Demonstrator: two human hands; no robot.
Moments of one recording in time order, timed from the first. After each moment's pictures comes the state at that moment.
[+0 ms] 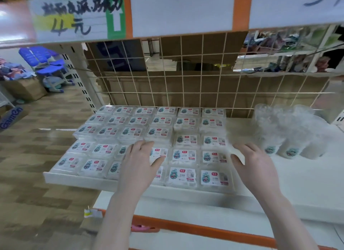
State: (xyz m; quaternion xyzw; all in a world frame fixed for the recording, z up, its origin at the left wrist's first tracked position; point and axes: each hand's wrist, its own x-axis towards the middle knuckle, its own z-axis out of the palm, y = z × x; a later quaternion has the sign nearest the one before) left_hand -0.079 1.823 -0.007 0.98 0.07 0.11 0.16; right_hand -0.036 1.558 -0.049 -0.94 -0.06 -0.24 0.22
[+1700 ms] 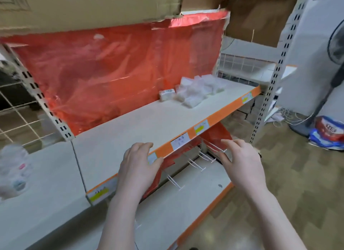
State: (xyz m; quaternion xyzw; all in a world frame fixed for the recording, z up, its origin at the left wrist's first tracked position) left_hand -0.168 1.153 0.008 0.92 -0.28 0.02 0.27; right_hand -0.302 0.955 -0.034 -0.88 0.29 -0.36 0.08
